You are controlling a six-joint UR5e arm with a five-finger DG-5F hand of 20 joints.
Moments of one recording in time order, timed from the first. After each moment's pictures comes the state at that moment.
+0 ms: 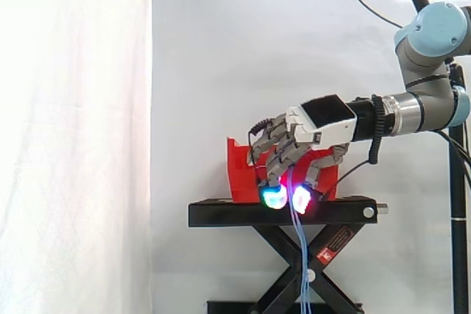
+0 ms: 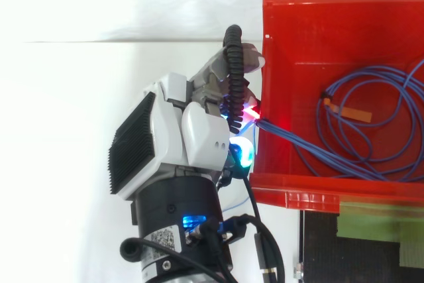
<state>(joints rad) -0.23 -2.24 -0.98 -3.24 -2.02 -2.38</state>
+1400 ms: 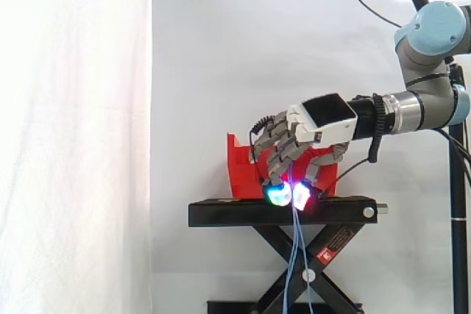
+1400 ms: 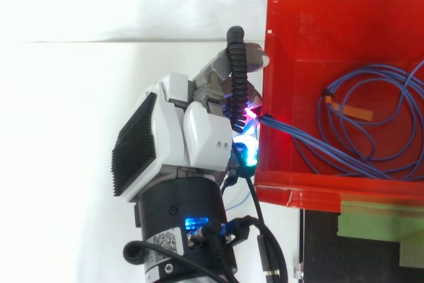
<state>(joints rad) -0.24 -2.24 -0.97 -3.25 -2.02 -2.42</state>
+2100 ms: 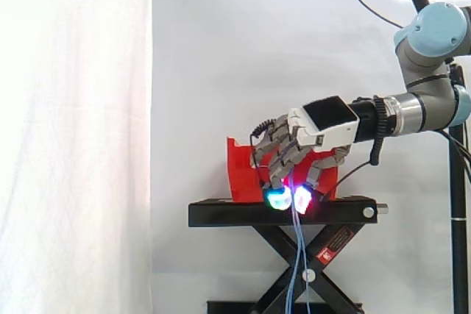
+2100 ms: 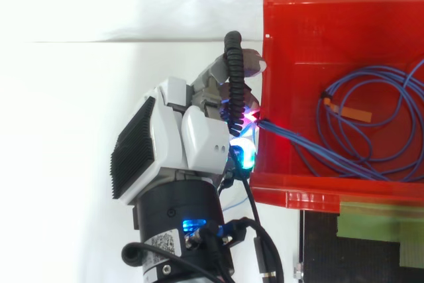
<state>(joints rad) -0.23 -2.24 -0.98 -3.26 -2.02 -2.42</state>
